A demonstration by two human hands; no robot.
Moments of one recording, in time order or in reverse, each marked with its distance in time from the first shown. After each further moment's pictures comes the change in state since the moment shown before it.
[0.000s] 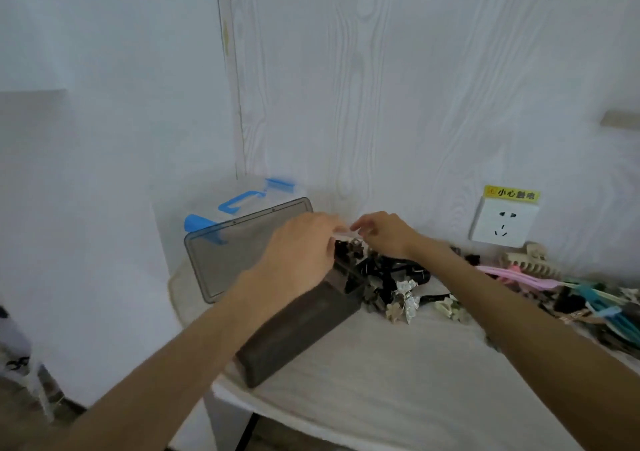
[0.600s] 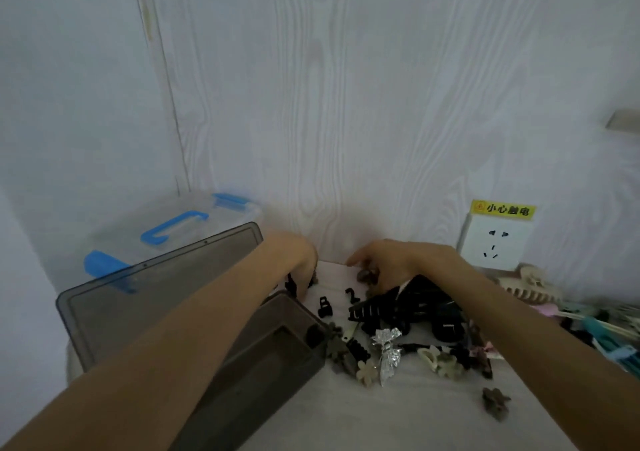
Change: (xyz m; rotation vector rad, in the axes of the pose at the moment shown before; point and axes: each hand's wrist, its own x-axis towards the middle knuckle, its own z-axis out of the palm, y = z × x) left_hand 0.138 -0.018 0.090 0.385 -0.986 -0.194; right_hand 0.033 0.058 -0.024 -0.346 -0.401 0.006
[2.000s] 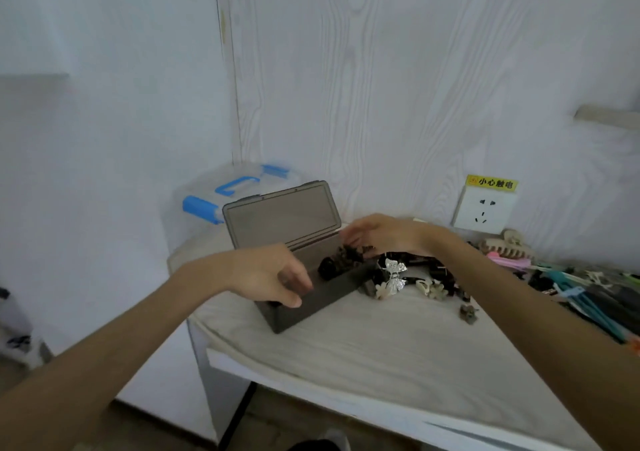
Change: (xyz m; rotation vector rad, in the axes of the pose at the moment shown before) left_hand -0.181 -0.044 0.093 -0.417 0.201 0.342; right_hand -0.078 -0.078 0.014 0.706 0.029 -0.082
